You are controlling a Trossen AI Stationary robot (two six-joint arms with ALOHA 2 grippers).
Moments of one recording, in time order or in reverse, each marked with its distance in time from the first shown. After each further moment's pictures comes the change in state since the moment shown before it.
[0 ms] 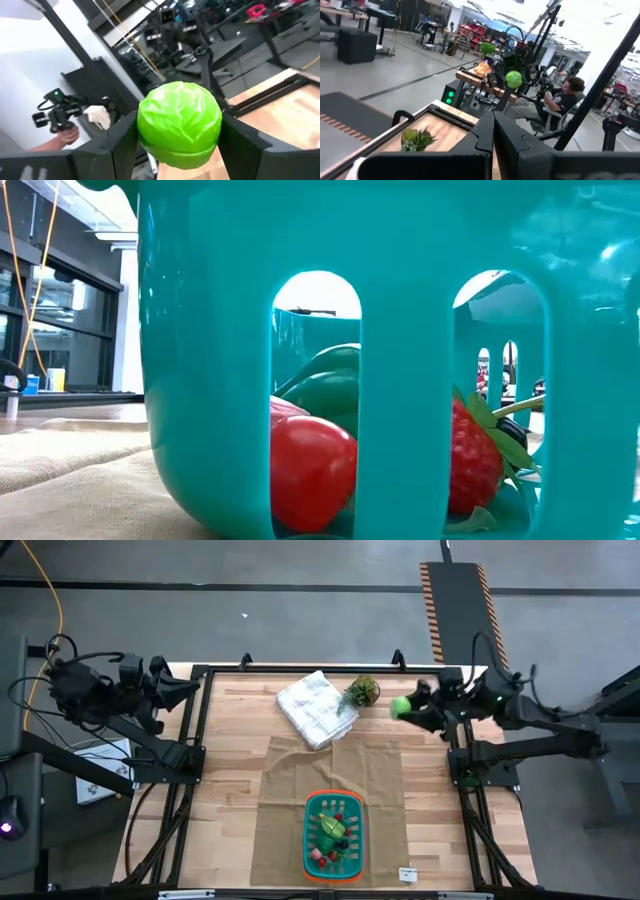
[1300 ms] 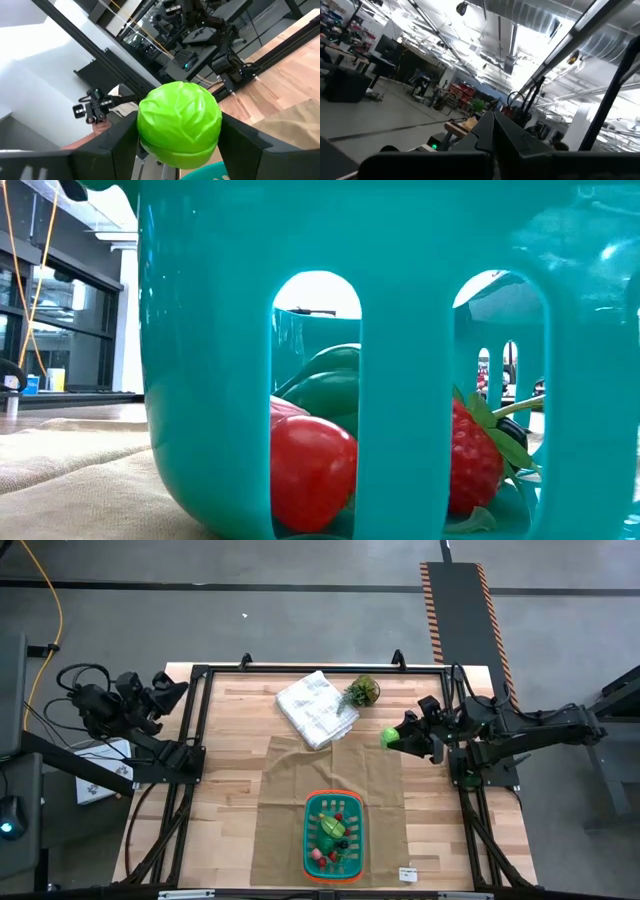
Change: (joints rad) left arm 0.000 -0.553 -0.617 0.541 -0.057 0.156; right arm 0.219 0.003 -0.210 0.154 0.135 0.179
